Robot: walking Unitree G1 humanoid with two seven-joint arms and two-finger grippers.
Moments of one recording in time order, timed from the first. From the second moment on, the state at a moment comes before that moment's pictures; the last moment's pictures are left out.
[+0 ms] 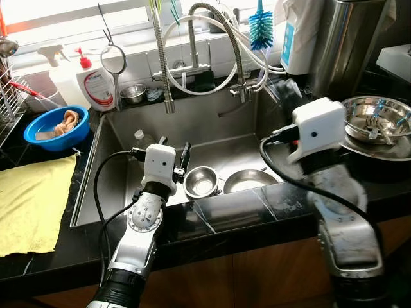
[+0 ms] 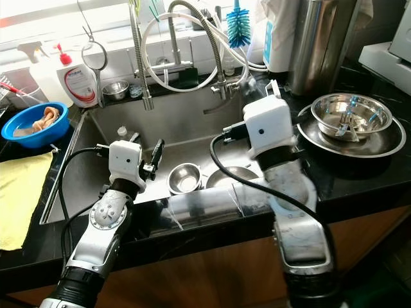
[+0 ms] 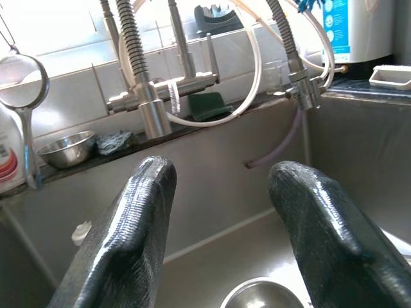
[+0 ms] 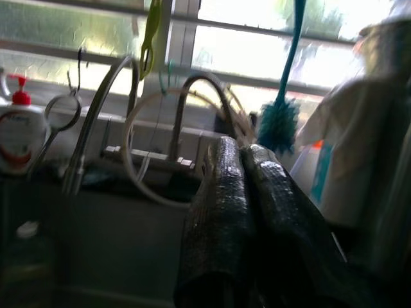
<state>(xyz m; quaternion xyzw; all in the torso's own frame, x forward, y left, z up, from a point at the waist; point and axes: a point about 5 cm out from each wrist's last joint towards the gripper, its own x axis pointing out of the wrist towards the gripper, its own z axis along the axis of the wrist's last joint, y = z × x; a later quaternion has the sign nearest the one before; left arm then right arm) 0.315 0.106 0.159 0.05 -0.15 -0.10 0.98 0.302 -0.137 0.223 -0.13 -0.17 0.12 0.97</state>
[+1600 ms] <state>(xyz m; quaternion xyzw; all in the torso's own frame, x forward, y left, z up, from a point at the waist) 0.315 0.109 0.157 0.05 -0.14 -0.10 0.98 0.336 -0.162 0.170 -0.09 -0.05 0.01 0.99</state>
